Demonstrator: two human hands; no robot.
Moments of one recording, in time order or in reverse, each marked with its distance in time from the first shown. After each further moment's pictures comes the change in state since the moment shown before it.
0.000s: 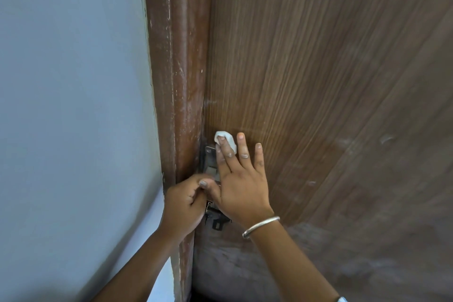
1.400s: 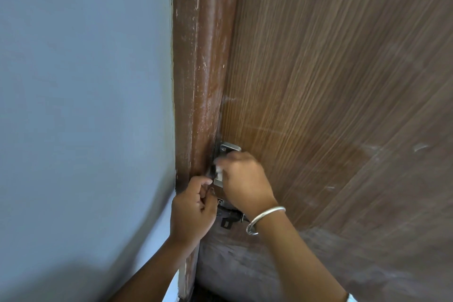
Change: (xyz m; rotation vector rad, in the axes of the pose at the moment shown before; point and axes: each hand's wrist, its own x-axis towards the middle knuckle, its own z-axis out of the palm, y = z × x) left_hand -0.019 -0.007 0.006 0.119 0.208 -0.129; right_hand 0.020 -0.014 -0.012 0.383 -0.055 -0.092
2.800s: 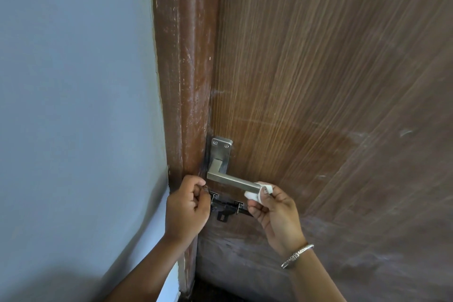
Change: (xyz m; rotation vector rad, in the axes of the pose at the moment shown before) left_hand -0.002 -0.004 0.003 0.006 -0.020 0.005; right_hand -0.083 0.044 0.025 1.689 0.274 1.071
